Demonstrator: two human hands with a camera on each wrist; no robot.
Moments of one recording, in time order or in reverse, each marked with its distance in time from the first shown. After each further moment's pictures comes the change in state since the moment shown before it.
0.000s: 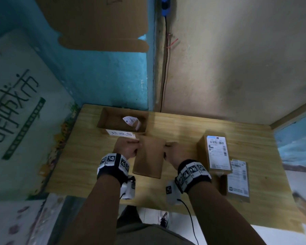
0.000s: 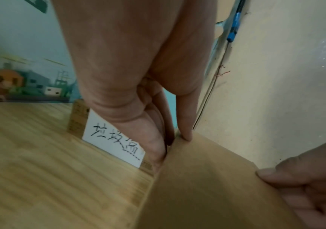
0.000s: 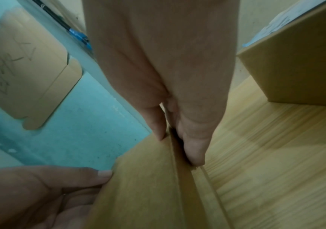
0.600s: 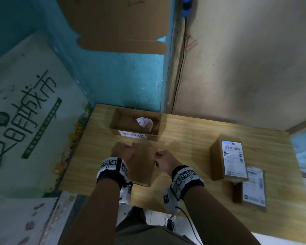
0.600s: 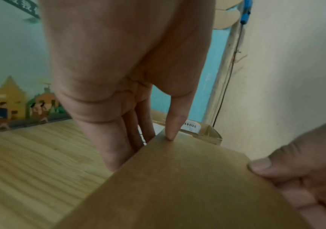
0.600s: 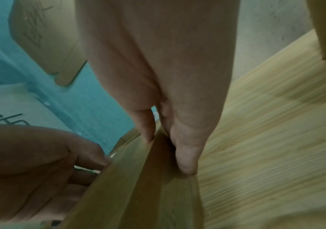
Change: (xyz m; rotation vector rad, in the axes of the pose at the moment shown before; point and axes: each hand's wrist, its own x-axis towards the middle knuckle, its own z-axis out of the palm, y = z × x) left_hand 0.006 -0.006 -0.056 0.435 0.238 -0.008; right_hand -0.002 -0.016 0.065 -0.009 -0.234 -0.020
